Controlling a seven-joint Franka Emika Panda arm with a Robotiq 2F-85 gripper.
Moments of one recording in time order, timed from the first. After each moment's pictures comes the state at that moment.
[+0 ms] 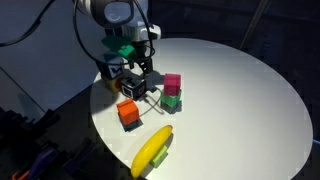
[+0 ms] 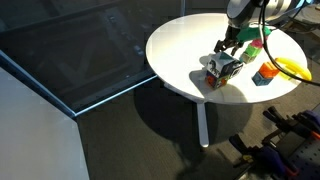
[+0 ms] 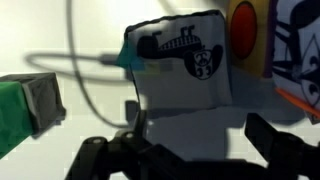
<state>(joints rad) -0.17 0.56 -0.06 -1.98 0.13 2.52 -0.10</state>
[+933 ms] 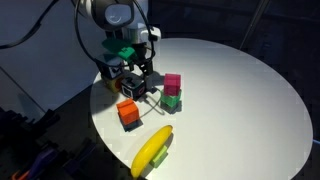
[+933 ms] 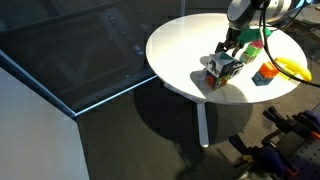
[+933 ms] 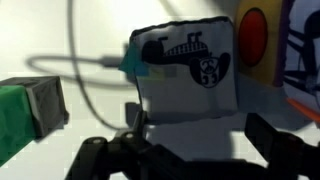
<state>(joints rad) -0.17 0.57 -0.06 -1.99 0.11 2.52 -0.10</state>
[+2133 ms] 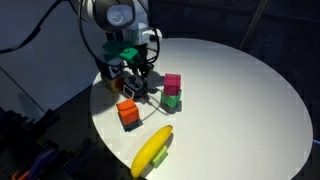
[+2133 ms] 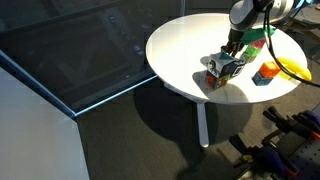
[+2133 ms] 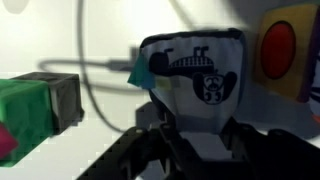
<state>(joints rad) -0.17 0.57 -0.08 -2.00 0.03 2.52 -0.12</state>
